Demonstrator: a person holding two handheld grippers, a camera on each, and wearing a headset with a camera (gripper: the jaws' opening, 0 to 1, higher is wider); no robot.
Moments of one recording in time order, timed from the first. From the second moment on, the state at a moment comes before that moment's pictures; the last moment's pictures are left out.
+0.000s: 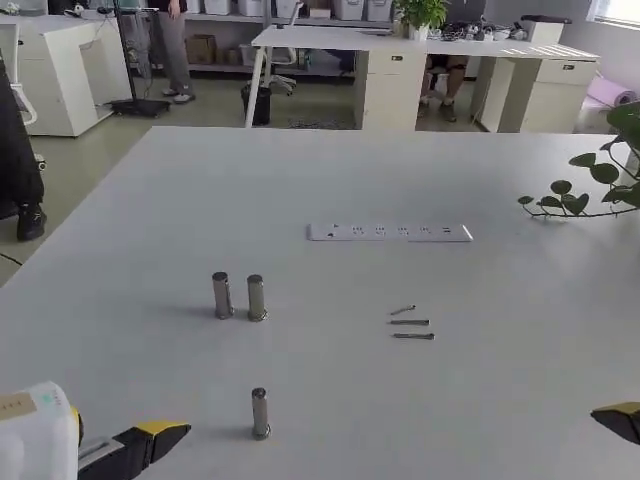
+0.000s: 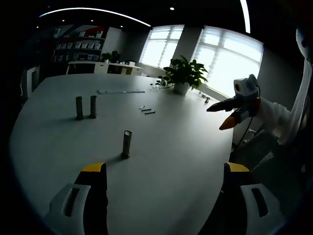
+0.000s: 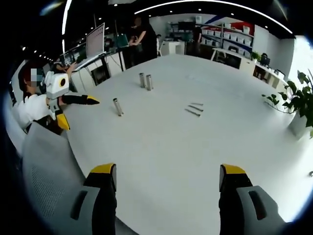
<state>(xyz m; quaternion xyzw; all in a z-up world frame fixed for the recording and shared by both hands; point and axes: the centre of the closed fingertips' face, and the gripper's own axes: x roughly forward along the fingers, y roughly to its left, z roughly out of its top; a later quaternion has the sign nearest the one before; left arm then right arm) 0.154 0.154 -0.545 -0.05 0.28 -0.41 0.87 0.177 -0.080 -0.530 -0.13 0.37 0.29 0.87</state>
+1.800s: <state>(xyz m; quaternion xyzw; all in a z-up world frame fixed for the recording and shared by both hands) 0.168 0.160 -0.565 -0.08 0.30 -0.40 0.86 0.371 -0.038 -0.526 -0.37 0.31 0.48 0.73</state>
